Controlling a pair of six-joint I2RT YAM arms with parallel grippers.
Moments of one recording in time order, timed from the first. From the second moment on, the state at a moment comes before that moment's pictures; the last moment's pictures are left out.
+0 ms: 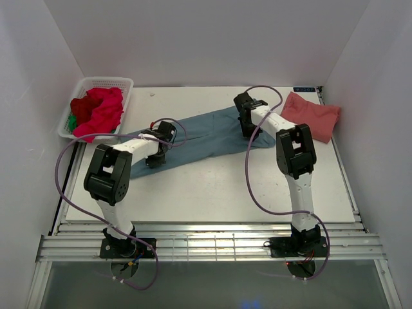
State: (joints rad) left arm -0.36 1.84 1.13 -0.63 -0.45 -0.36; right arm 0.40 2.25 1.81 -0.82 0.30 0.15
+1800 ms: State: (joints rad) left arm -0.77 2.29 1.87 -0.79 0.53 -0.30; right arm 0.19 2.60 2.18 -0.17 -0.66 0.39
